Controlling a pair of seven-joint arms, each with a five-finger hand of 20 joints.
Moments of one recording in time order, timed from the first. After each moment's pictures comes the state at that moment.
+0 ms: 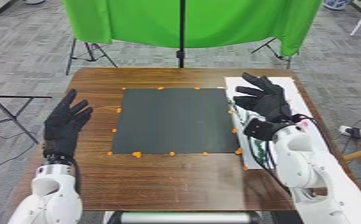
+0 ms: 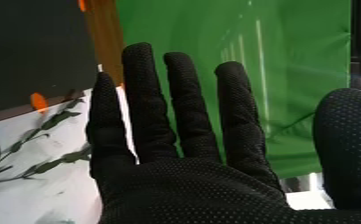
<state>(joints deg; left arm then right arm) 115.9 -68.5 -93.1 -115.6 47.7 13.7 13.3 -96.4 -63.7 81.7 -110.9 -55.8 13.5 9.7</state>
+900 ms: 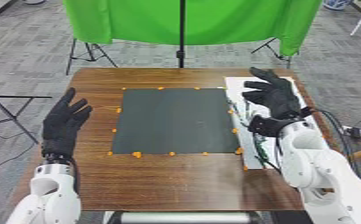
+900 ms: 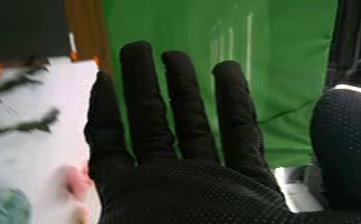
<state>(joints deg) 116.0 -67.4 -93.1 -115.8 47.5 13.8 14.3 -98.1 -58.1 82.0 -117.8 -64.7 20.4 13.7</state>
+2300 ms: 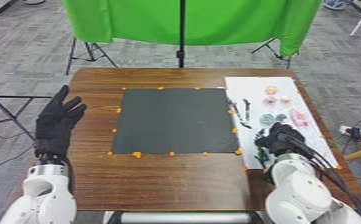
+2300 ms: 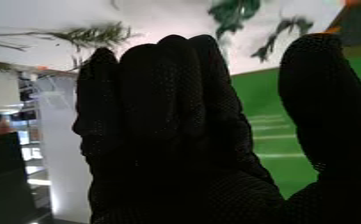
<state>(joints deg) 117.2 -66.2 -94.4 -117.0 47.2 14.2 15.4 -100.1 -48.5 64.0 -123.3 -133.3 -6.9 62.8</state>
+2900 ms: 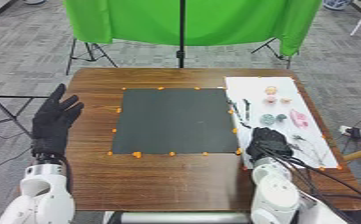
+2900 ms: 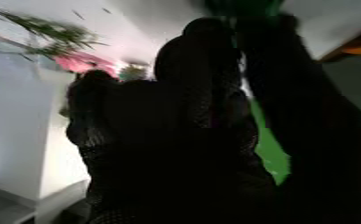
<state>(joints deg) 117.5 -65.2 -94.5 -117.5 46.3 15.1 16.4 -93.1 -49.5 52.4 -118.4 -143.1 -14.1 62.6</state>
